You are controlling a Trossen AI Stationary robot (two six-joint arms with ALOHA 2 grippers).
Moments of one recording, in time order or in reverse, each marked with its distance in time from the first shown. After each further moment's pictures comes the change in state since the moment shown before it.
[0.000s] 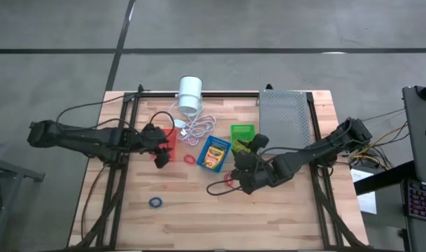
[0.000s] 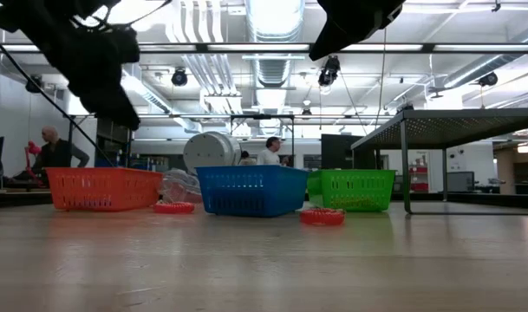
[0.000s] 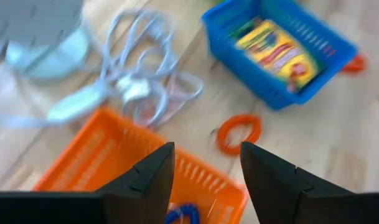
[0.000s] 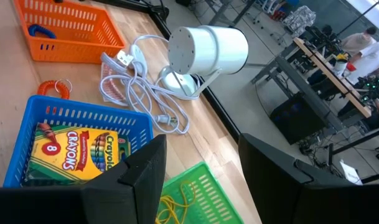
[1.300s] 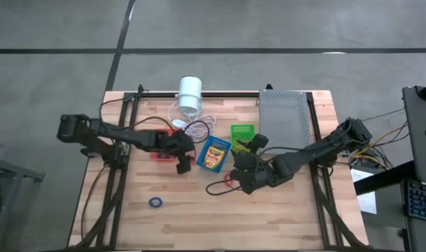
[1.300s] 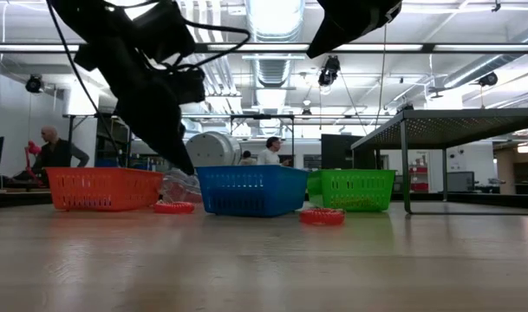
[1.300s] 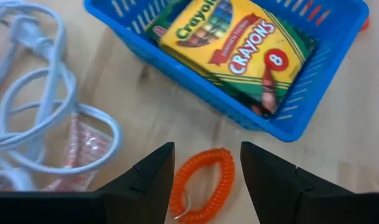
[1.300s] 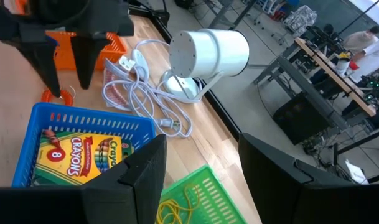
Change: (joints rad) left arm 0.077 0.576 0.134 0.338 0.244 0.241; right arm -0.001 0.000 0.000 0.026 0.000 0.000
